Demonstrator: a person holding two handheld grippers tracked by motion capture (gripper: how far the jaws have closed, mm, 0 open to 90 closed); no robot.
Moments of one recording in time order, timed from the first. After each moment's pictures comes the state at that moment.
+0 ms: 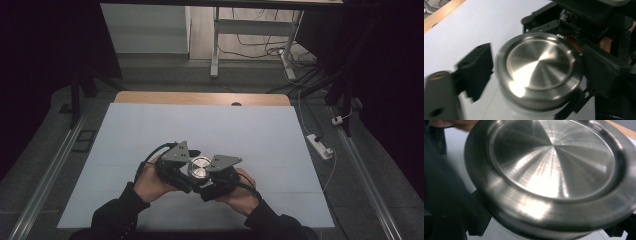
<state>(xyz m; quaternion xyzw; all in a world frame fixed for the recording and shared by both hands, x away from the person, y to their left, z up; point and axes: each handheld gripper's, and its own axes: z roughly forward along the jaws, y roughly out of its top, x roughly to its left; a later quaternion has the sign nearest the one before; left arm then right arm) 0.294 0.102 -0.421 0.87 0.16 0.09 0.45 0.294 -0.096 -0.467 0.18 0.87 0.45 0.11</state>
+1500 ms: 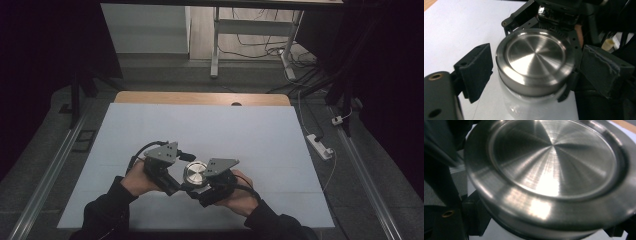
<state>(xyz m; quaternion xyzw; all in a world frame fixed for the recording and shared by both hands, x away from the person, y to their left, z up) 0.299 0.123 -0.425 0.88 0.06 0.02 0.47 0.287 -0.090 -0.467 0.13 0.88 0.45 0.08</state>
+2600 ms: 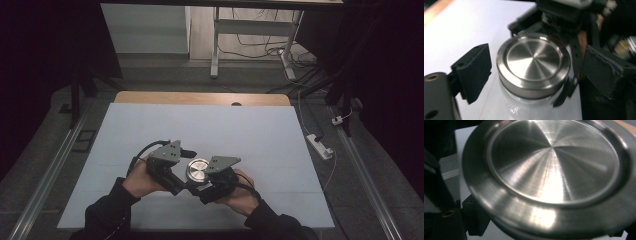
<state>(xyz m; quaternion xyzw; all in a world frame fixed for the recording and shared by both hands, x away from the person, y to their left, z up) 0.294 0.119 -0.415 0.88 0.08 0.05 0.46 0.292 -0.093 -0.466 0.16 0.88 0.45 0.08</state>
